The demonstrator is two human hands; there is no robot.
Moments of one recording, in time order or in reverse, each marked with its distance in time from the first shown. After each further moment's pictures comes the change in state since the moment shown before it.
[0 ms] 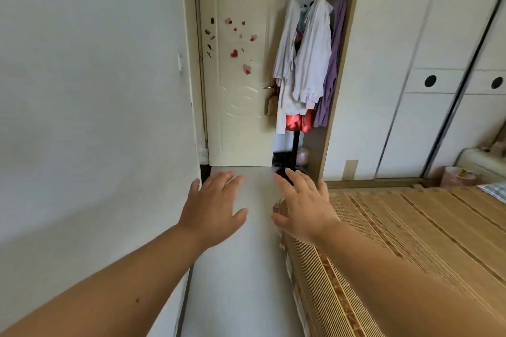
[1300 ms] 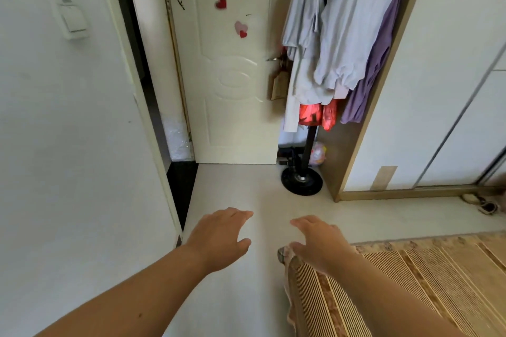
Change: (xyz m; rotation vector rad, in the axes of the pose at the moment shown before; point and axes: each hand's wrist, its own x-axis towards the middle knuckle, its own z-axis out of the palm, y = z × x) left_hand 0.566 -0.136 0.275 -0.197 -0.395 0.028; right_hand 0.537 0.259 0.232 0.222 -0.336 0.156
